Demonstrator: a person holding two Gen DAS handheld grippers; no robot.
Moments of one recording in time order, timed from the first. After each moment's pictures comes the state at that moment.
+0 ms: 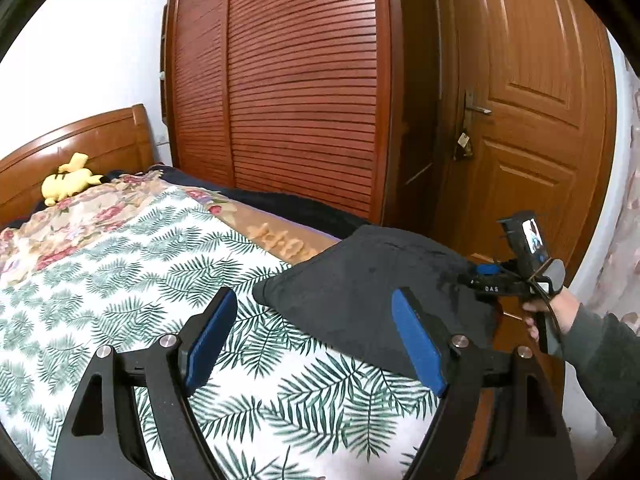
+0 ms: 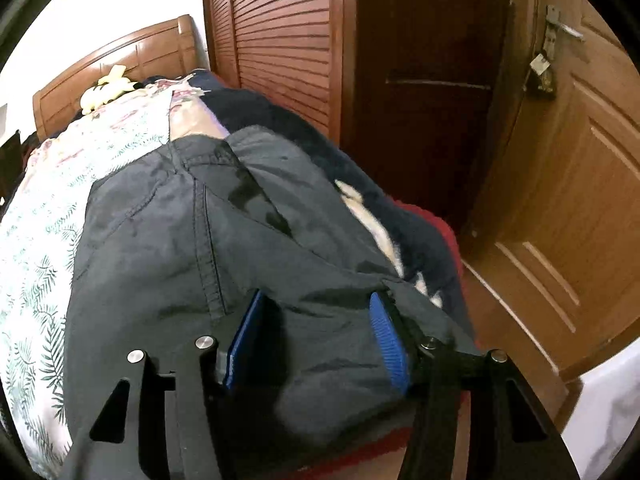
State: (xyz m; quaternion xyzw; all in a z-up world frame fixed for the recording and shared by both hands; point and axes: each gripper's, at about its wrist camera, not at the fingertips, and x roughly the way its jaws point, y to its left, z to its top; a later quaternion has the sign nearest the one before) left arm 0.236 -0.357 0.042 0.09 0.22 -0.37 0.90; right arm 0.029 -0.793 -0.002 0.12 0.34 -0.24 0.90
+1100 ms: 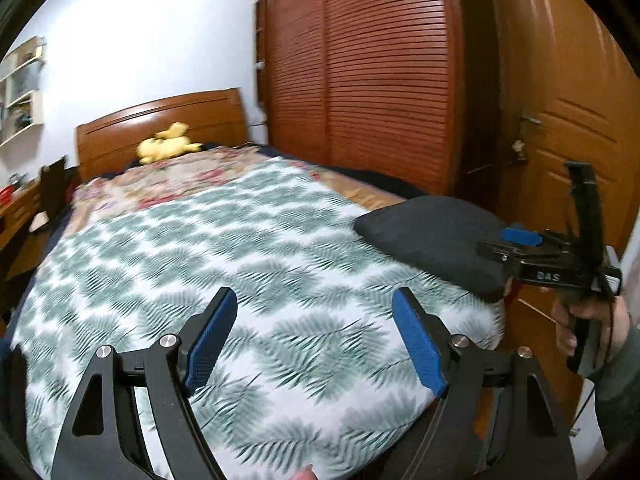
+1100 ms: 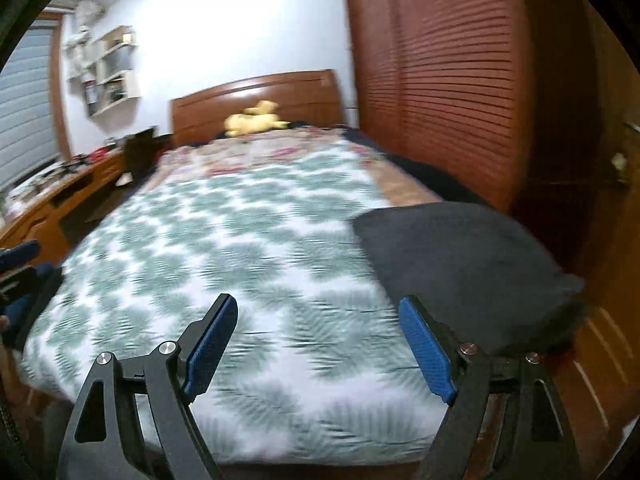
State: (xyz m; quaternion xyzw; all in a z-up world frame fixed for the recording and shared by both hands) left arm 0.102 -0.173 0.025 0.06 0.24 -0.22 0.94; right arm -0.077 -0.477 0.051 0.07 0.22 -0.04 0.97
